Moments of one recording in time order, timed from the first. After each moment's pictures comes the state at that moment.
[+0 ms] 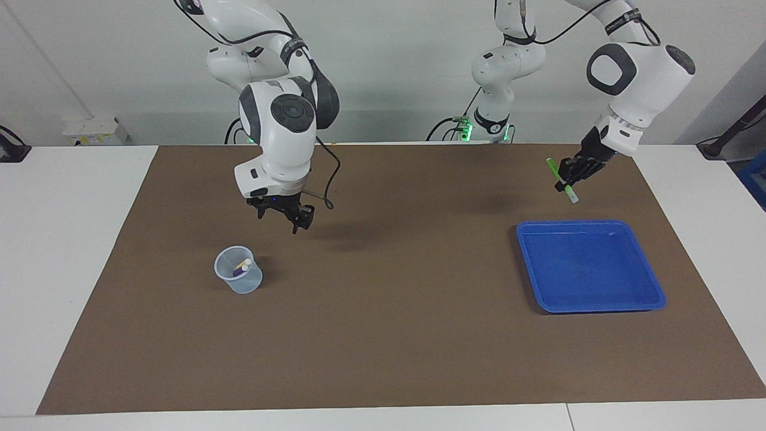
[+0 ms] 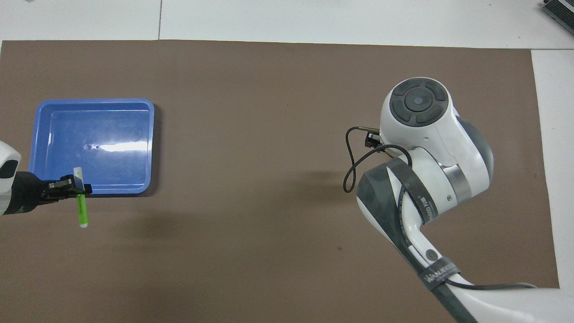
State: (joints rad) left arm 0.35 -0.23 -0.21 -2.26 -0.34 2.06 0.06; right arm 0.14 0.24 0.22 -1.74 -0.36 1.81 0.82
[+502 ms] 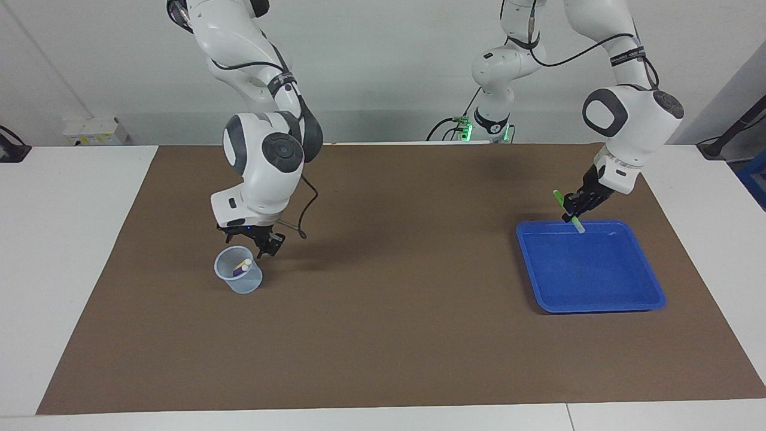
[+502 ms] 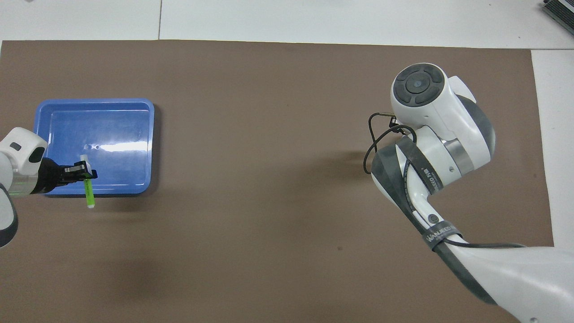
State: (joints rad) left arm 0.35 -0.06 -0.22 -2.26 -0.26 2.27 0.08; right arm 0.08 0.35 0.21 -1.66 -0.52 1.80 0.79
